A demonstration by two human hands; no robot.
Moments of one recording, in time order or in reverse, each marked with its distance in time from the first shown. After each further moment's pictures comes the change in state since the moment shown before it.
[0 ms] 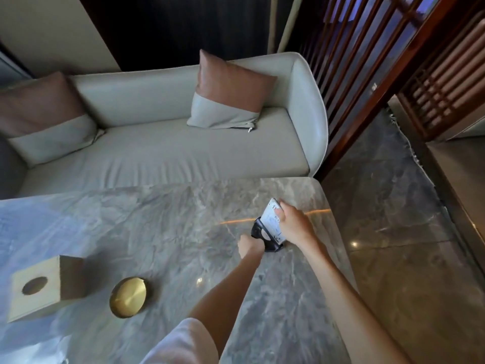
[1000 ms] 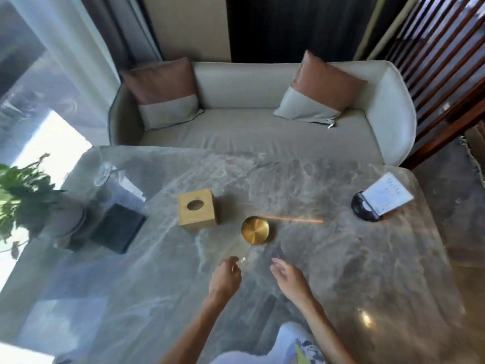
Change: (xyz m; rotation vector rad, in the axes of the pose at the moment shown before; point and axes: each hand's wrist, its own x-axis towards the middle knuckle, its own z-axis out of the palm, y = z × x) left_hand -0.071 -0.298 -0.392 0.354 0.070 0.316; right_hand -0.265 -0.162 0.300 0.207 -0.272 -0.075
